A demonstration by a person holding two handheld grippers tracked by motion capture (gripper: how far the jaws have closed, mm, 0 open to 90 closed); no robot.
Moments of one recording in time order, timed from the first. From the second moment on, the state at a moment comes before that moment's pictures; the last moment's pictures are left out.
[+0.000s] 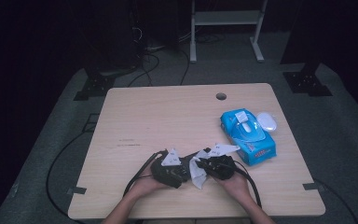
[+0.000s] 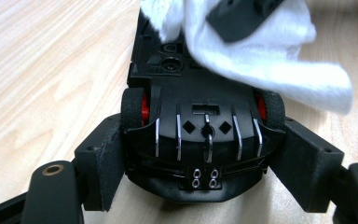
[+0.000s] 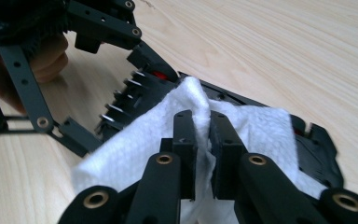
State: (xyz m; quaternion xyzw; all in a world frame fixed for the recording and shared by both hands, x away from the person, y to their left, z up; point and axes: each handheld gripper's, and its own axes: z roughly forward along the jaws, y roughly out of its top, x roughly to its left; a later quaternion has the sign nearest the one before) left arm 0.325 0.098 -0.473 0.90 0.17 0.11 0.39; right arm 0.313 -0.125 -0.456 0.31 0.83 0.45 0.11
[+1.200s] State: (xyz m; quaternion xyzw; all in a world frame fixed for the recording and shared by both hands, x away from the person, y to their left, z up) left arm 0.326 0.101 -0.473 0.90 0.17 0.11 0.39; right arm 0.326 -0.144 -0.460 0.32 0.83 0.43 0.15
